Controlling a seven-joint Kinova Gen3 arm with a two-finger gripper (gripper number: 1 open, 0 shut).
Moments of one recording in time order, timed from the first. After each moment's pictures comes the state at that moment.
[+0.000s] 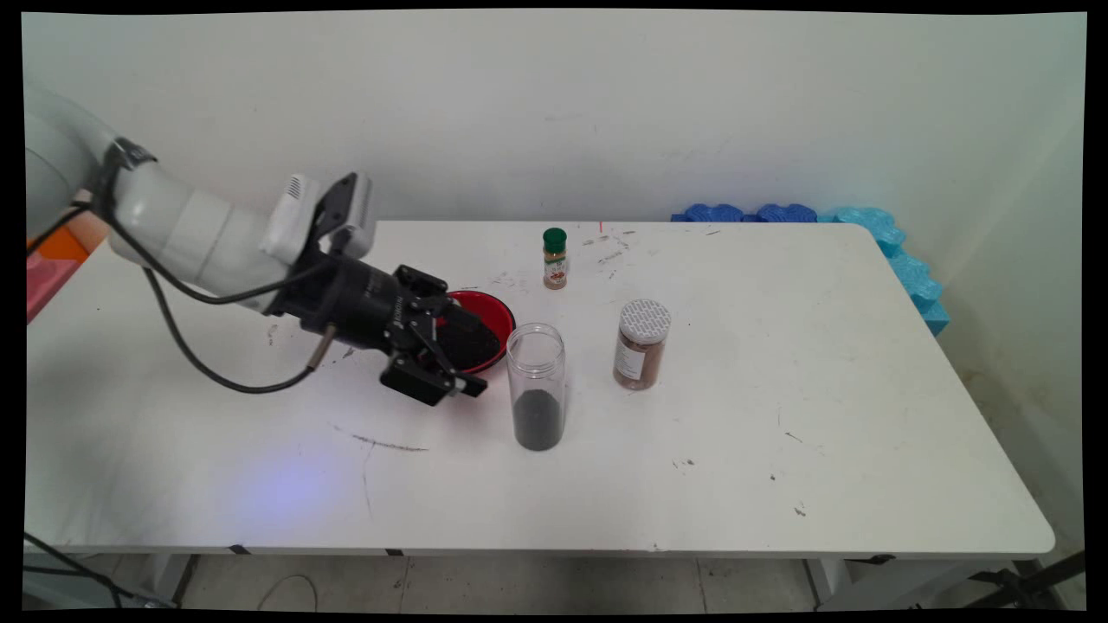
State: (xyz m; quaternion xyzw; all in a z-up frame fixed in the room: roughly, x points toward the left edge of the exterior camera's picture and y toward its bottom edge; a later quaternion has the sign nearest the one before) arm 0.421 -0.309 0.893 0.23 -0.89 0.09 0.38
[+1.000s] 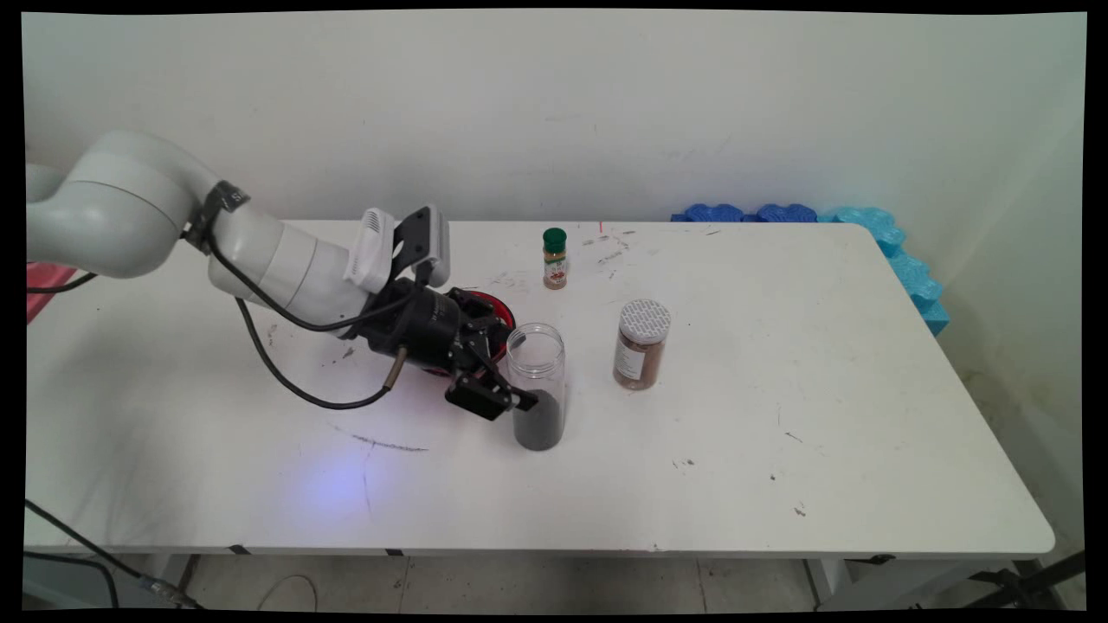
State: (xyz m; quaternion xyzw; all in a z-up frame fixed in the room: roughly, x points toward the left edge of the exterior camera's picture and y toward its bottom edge) arm 0.378 -0.331 0.856 0.24 -0.89 0.10 0.37
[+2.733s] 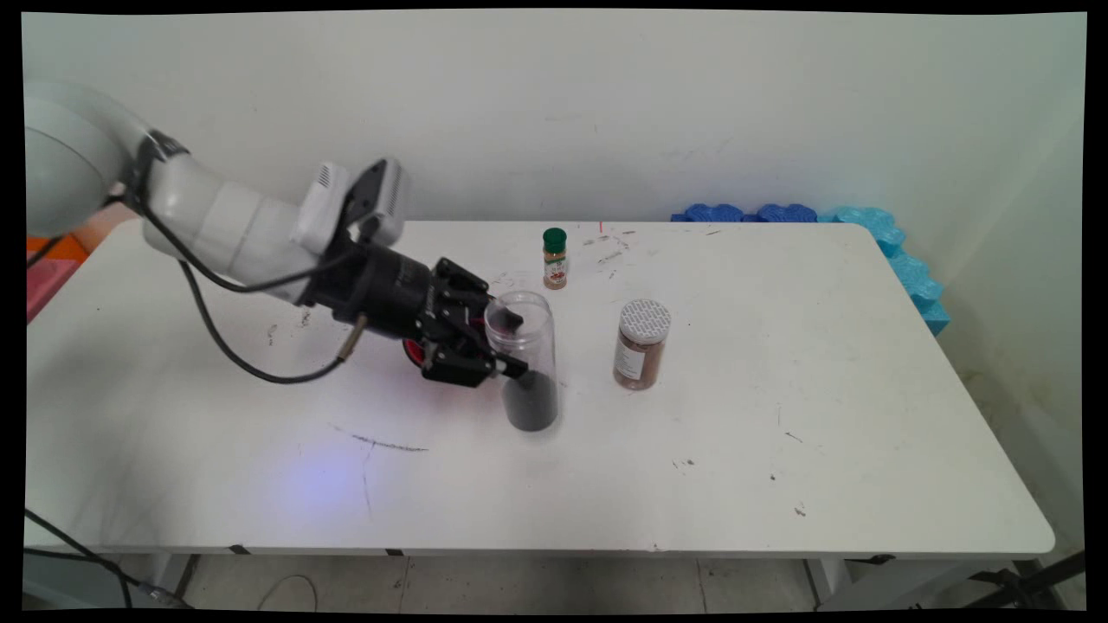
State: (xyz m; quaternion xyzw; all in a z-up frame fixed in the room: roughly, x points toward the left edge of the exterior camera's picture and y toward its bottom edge) arm 0.399 -0.319 0.902 0.20 -0.89 0.10 0.41
